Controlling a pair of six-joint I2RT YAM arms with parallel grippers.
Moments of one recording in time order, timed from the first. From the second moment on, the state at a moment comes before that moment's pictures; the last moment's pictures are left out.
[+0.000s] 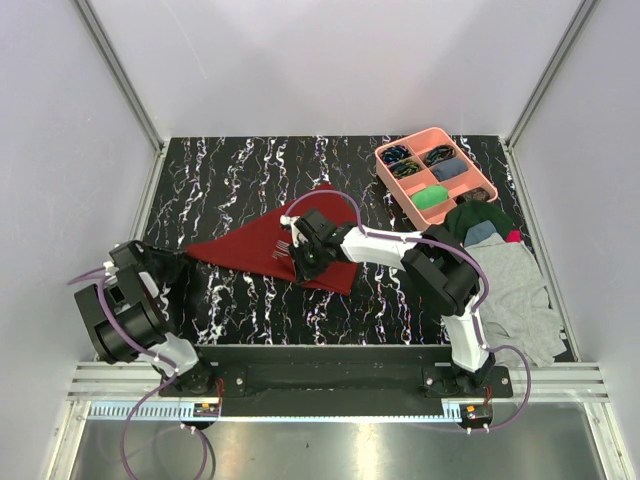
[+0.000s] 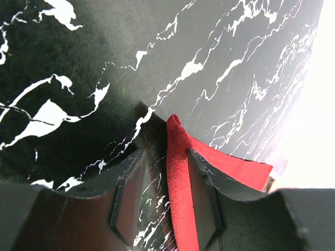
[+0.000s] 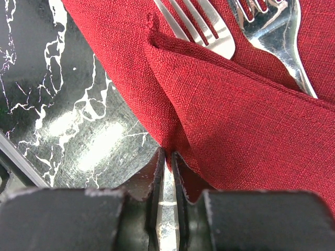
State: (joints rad) left arm 0.59 1.51 0.48 0.28 0.39 -0.90; right arm 0.87 2.06 1.40 -0.32 -0.28 0.30
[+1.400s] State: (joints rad) left arm 0.38 1.42 0.56 0.18 0.32 -0.76; right arm 0.87 1.90 1.37 -0.32 -0.37 0.28
